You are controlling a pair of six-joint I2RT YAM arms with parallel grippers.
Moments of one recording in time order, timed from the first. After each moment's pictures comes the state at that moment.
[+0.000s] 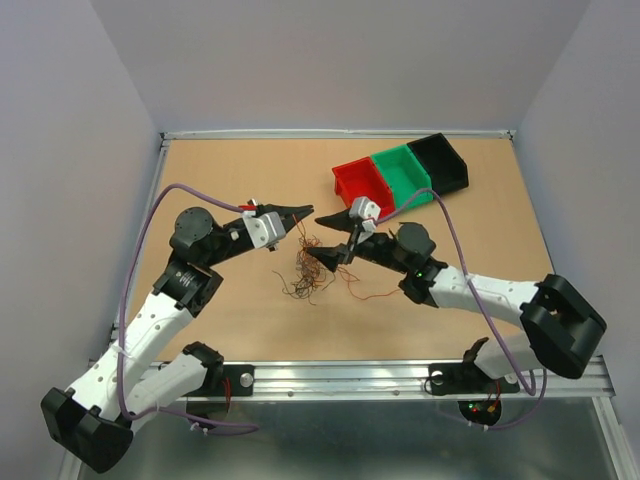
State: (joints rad) left arm -0.53 0.84 0.81 0.21 0.66 0.37; right arm 0.83 1.34 0.66 0.89 -0.34 0.01
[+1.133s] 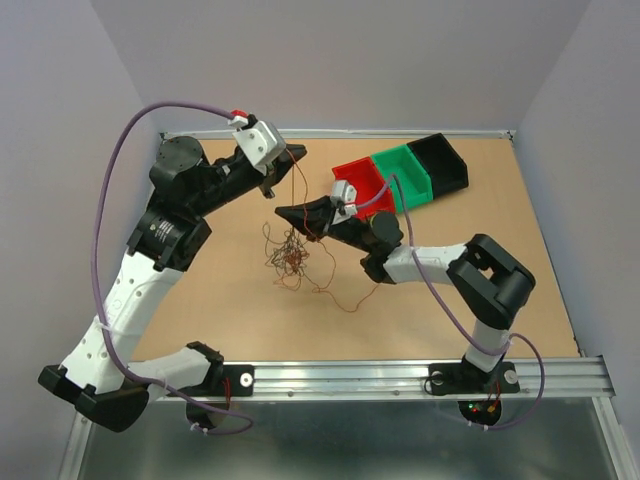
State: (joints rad) left arm -0.53 1.08 1.42 -0.25 0.48 0.27; right arm 0.83 1.75 0.95 1.33 -0.49 0.11
